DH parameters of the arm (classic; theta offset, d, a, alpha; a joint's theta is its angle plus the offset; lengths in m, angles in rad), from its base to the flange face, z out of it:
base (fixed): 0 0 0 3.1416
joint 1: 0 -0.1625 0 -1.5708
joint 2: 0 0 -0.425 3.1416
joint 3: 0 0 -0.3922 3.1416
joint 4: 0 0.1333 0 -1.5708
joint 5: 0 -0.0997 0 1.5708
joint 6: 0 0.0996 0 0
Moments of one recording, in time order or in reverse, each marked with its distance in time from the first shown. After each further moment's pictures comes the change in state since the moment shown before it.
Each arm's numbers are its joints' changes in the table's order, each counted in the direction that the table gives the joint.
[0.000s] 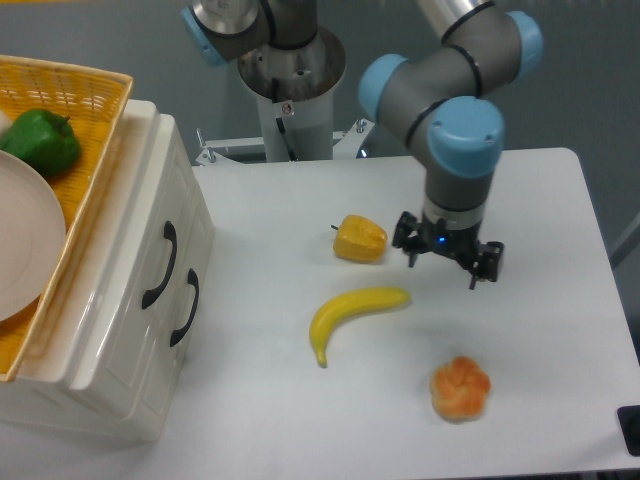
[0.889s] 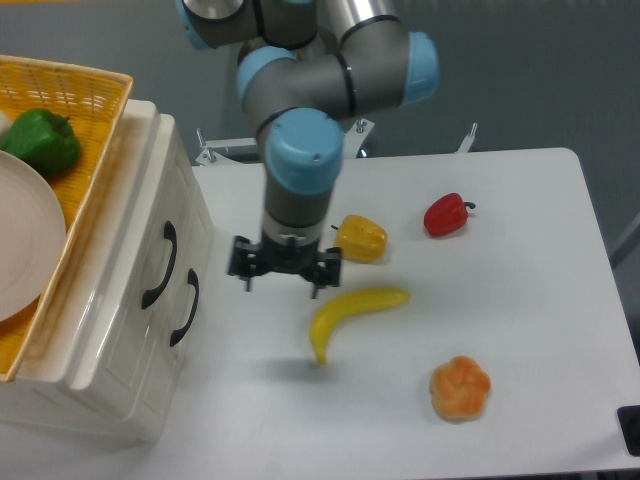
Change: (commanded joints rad) arm 0.238 0.044 -0.026 -0.181 0.294 -0.369
